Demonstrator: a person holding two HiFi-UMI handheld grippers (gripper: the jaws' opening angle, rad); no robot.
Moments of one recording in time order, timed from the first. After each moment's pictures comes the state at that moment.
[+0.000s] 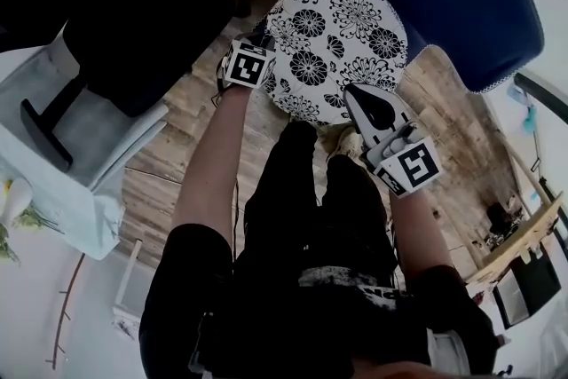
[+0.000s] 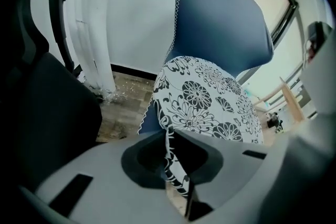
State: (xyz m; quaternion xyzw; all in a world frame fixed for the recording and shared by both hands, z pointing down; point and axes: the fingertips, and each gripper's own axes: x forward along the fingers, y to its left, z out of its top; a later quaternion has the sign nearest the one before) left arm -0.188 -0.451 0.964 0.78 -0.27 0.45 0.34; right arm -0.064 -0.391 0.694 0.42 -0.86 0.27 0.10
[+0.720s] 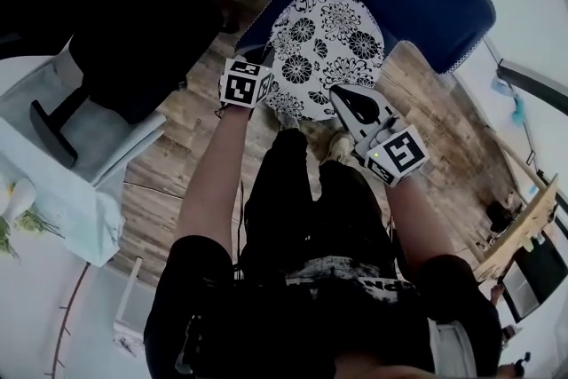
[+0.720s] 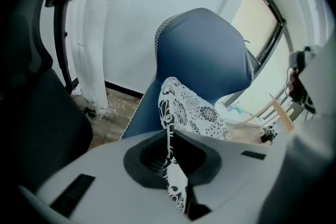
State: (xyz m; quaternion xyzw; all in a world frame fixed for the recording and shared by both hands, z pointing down) left arm -0.144 -0.437 0.863 0.83 -0.29 0.35 0.33; right arm -0.051 -0.364 0.654 0.41 -0.87 0.26 0.12
